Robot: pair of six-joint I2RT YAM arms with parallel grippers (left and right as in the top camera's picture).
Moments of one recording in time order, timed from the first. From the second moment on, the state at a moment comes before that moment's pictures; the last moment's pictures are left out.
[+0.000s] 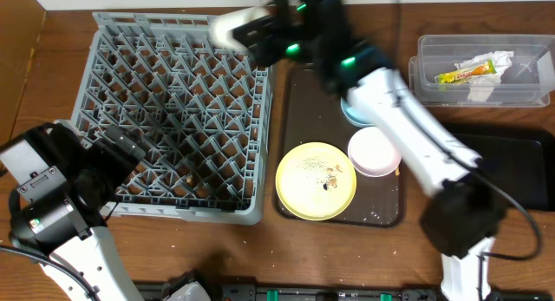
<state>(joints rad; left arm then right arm) 0.62 1.05 1.26 -1.15 0.29 -0.33 0.65 2.09 1.95 -0.11 -0.62 0.53</state>
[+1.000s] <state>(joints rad) 0.62 1.05 1.26 -1.15 0.29 -0.33 0.90 2.48 1.93 0.32 -0.61 1.03</state>
